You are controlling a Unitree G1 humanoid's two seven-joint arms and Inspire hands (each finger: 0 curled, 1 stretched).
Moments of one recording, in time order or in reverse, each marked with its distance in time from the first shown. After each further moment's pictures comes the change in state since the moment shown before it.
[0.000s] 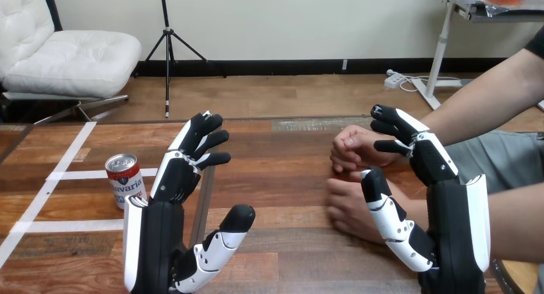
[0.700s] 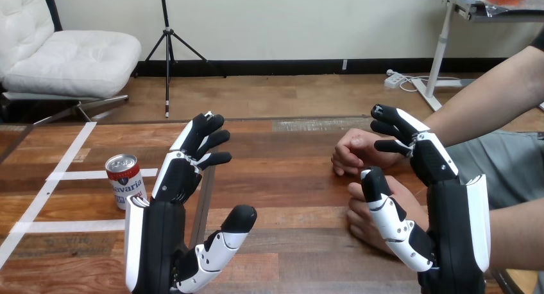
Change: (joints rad) left arm 0.000 0.000 -0.004 0.001 0.003 0.000 0.002; right arm 0.000 0.000 0.000 0.000 0.000 0.000 0.000
